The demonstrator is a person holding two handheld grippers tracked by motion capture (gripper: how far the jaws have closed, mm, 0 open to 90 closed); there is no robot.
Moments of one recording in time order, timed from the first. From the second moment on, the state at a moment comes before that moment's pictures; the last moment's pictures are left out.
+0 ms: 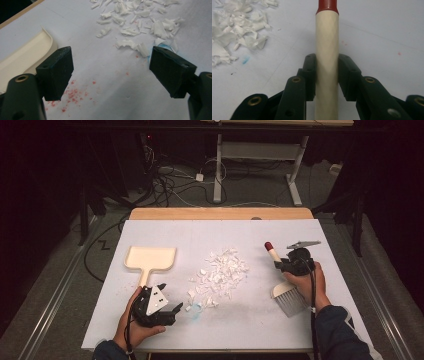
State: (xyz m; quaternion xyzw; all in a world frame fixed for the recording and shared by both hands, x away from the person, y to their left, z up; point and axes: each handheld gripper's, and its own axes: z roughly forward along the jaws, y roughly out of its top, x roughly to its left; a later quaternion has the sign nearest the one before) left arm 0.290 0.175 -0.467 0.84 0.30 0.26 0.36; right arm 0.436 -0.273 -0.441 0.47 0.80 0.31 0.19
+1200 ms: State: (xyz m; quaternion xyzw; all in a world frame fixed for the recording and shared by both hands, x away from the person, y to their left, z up) left arm 0.278 0.070 -0.428 0.83 0.23 0.14 0.49; right arm 0.338 -0.261 -0.364 0.36 0.76 0.49 0.24
